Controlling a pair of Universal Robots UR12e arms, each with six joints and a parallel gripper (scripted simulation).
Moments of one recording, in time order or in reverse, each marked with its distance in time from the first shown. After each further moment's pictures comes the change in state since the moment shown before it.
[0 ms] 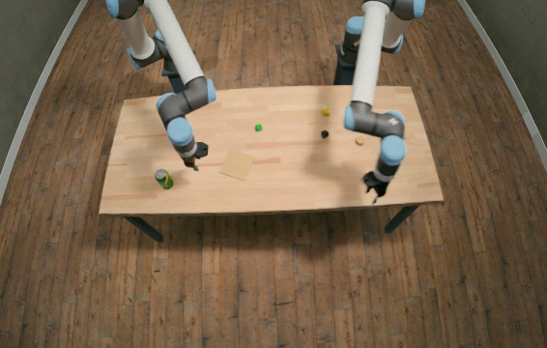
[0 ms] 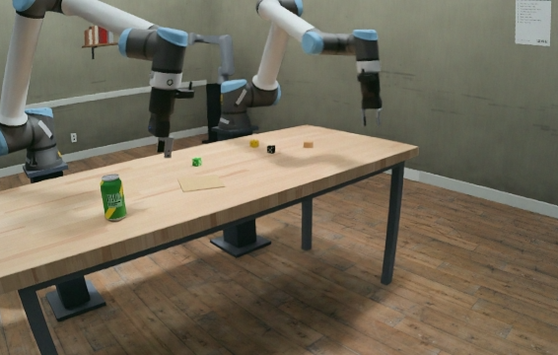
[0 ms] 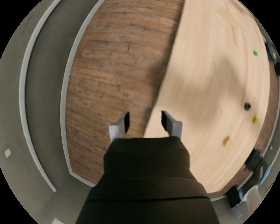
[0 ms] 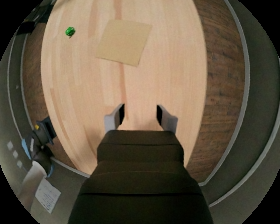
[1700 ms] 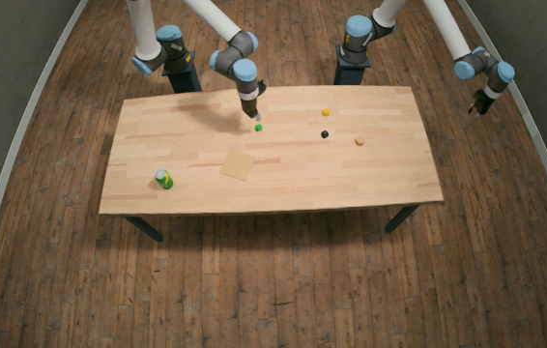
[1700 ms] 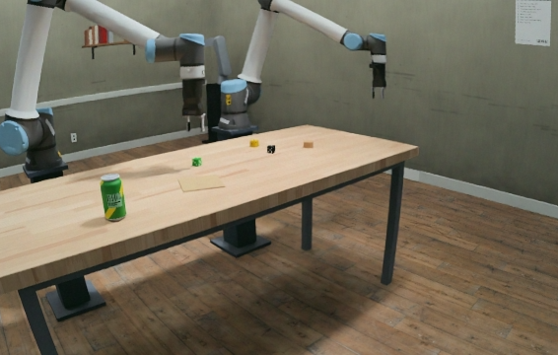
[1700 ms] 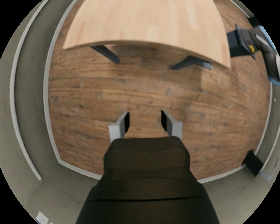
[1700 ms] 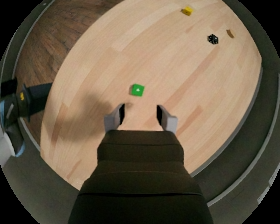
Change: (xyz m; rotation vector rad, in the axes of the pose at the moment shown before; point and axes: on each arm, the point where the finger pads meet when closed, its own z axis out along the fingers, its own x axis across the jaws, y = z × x) left arm 0.166 0.755 -0.011 0.003 0.070 0.186; right arm -0.267 -0.243 0.004 0.063 0.174 -0.779
